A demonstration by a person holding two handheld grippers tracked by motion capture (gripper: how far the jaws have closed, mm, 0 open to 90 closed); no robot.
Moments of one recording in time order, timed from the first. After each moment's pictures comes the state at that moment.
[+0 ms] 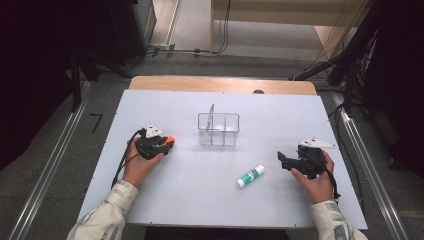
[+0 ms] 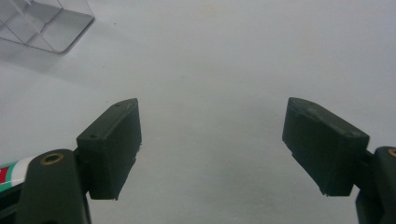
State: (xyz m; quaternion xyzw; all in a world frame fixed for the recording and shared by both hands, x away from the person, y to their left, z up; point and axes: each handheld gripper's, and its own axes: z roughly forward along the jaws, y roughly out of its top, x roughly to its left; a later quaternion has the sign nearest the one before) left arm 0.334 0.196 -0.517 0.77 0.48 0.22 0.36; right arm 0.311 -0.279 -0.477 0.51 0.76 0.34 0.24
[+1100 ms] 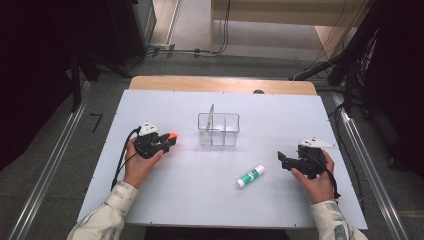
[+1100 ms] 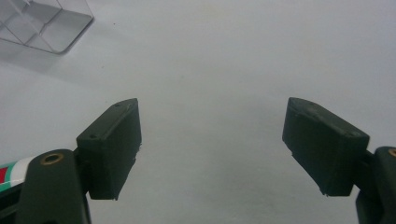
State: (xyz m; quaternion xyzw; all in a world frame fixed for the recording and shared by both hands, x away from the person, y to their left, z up) left arm 0.324 0.194 -0.495 0.73 0.48 0.19 0.44; right arm 0.312 -0.279 -0.477 0.51 0.76 0.34 0.23
